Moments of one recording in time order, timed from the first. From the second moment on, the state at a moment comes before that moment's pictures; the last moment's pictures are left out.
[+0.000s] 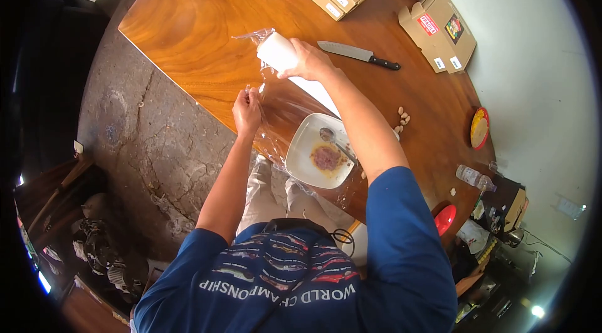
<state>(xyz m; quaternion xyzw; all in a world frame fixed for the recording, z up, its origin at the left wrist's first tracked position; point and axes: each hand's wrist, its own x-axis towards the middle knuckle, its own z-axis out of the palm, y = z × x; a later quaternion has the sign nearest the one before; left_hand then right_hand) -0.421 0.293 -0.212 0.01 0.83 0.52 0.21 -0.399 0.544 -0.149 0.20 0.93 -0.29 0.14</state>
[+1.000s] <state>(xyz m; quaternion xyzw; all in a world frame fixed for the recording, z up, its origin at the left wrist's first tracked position) -0.422 0.317 -0.225 0.05 0.70 0.68 0.20 -0.380 0.541 -0.140 0.20 0.93 -0.28 0.14</state>
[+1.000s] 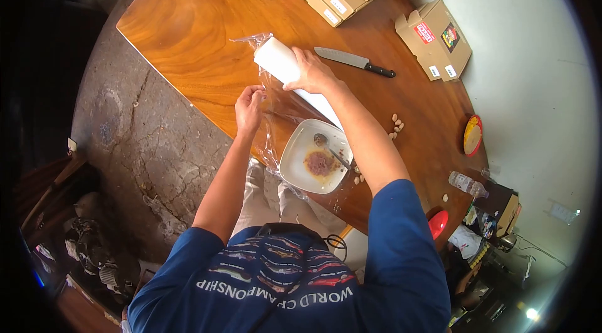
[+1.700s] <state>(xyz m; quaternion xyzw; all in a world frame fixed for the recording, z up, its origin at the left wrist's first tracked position) -0.409 0.326 -0.183 0.17 0.79 0.57 0.13 -0.416 0.507 -0.137 -0.09 0.99 -0.09 0.03</state>
